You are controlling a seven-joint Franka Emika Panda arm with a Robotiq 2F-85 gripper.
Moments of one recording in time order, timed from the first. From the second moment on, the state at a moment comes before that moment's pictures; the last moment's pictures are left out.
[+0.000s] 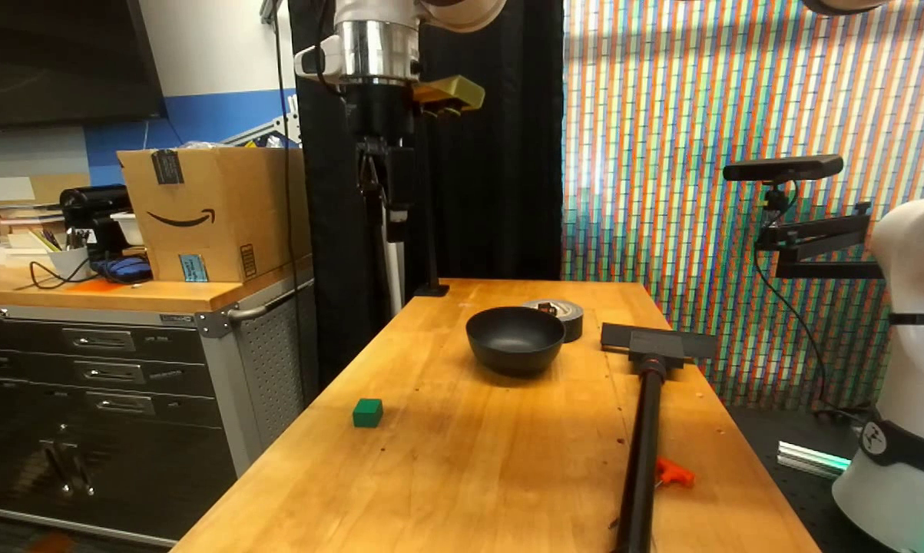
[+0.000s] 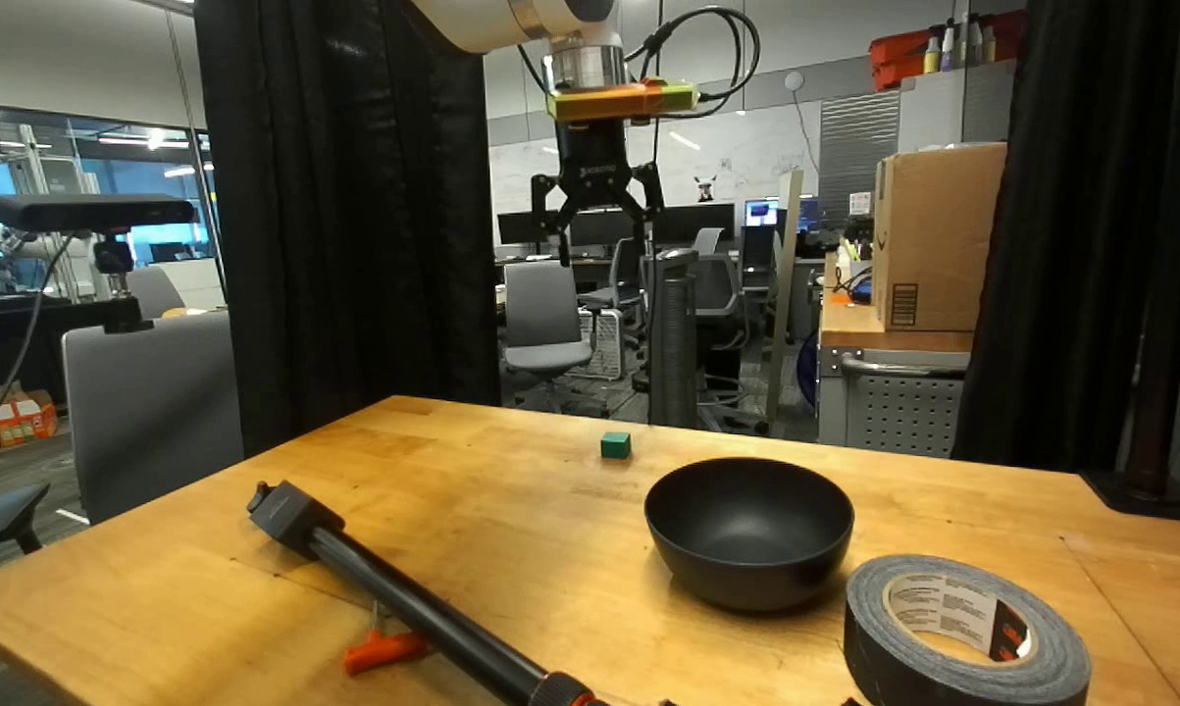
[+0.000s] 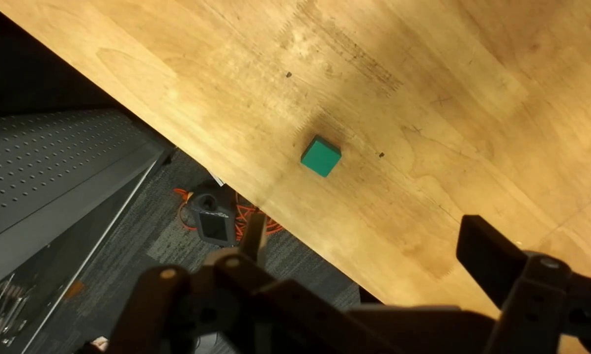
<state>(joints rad) 0.06 0.19 0.07 -1.59 -0.07 1.87 -0.61</state>
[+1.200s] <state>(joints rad) 0.08 0.44 0.11 -1.49 -0.11 1.87 -0.63</state>
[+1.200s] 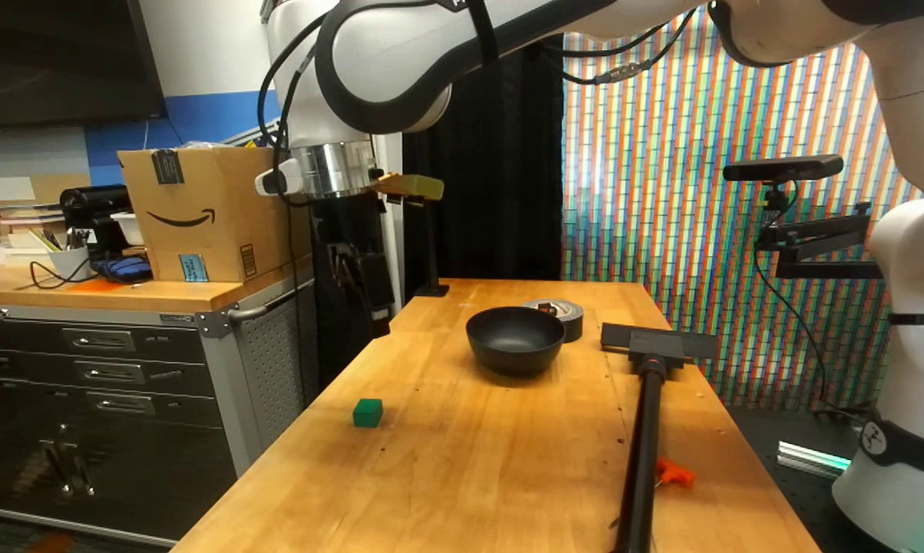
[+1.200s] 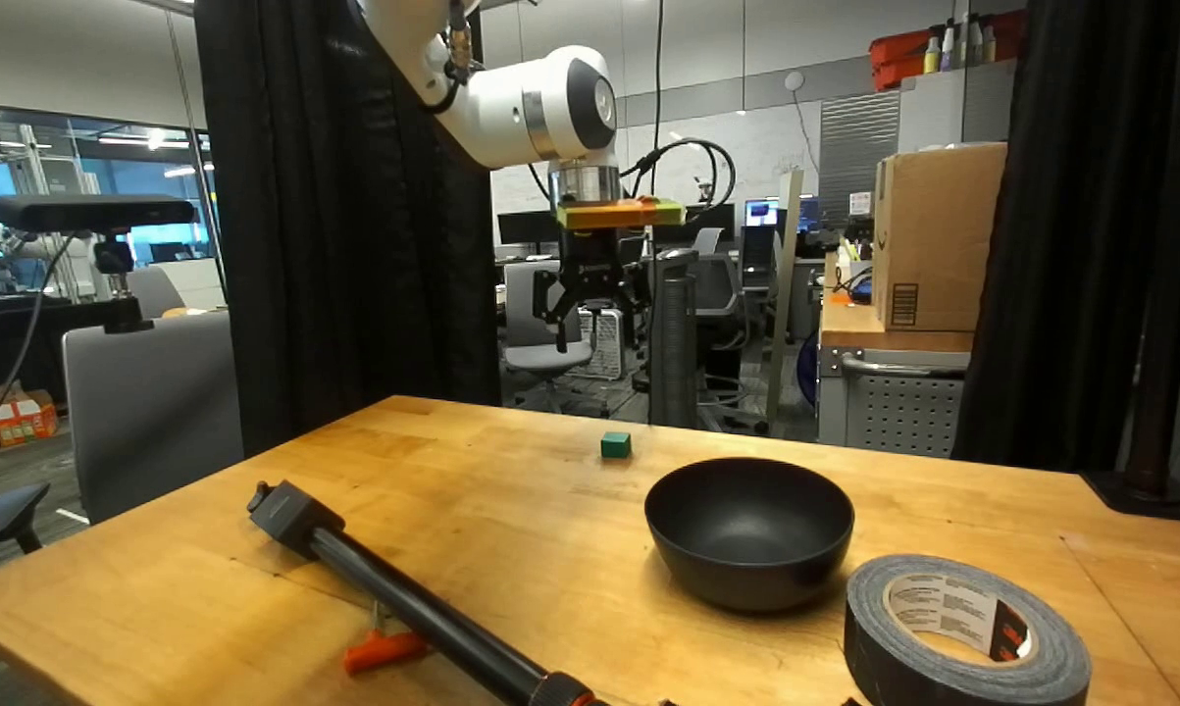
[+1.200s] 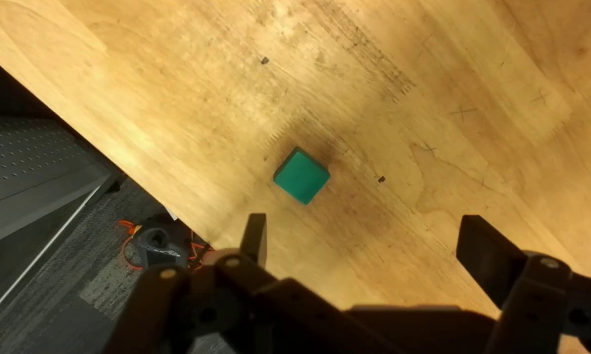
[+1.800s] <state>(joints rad) 0.07 0.50 0.11 -1.49 -0.11 1.89 -0.63</state>
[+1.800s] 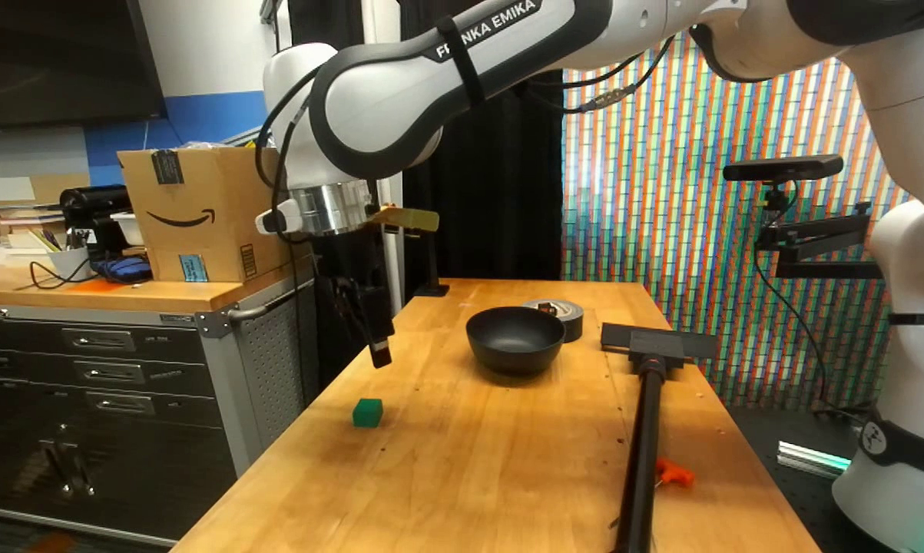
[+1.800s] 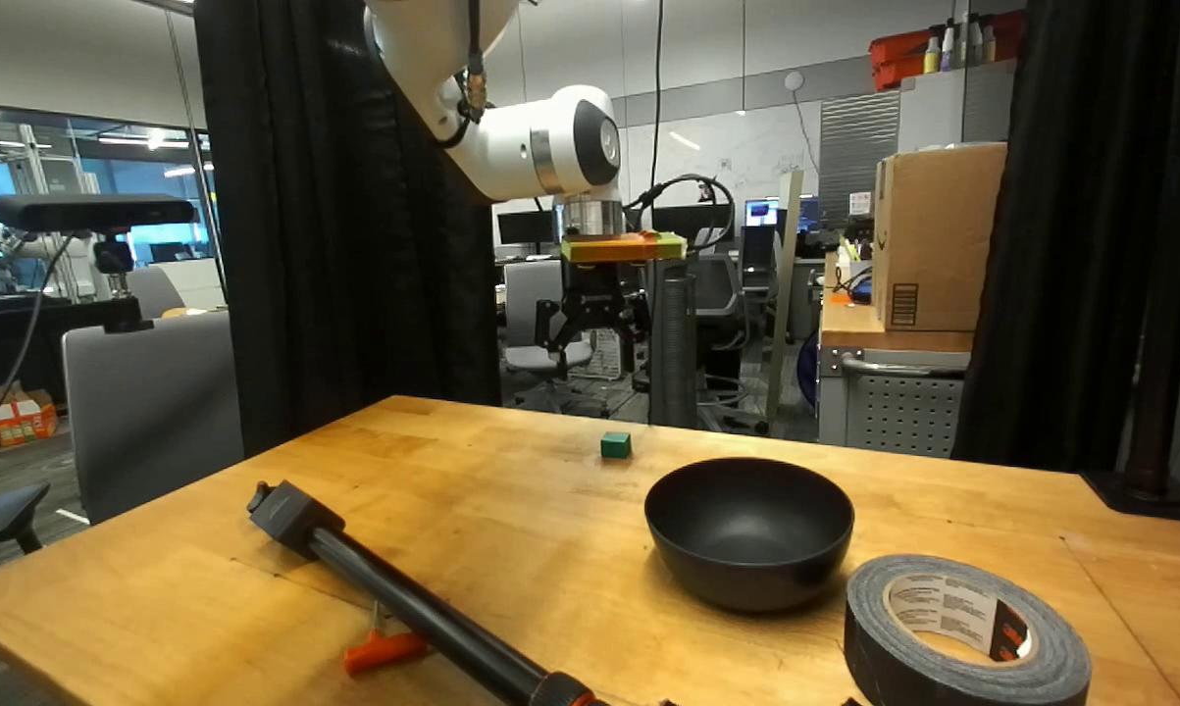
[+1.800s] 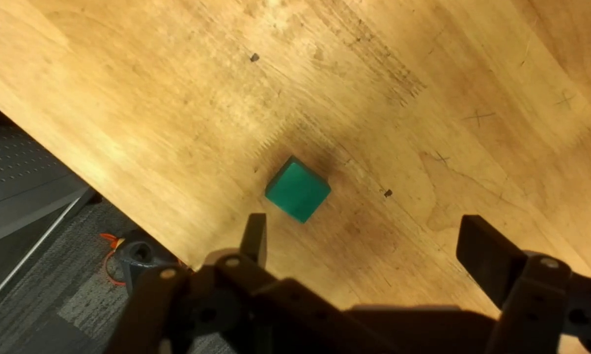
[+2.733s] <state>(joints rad) 0.07 0.63 0.11 -1.40 -0.18 1.91 -0.63</state>
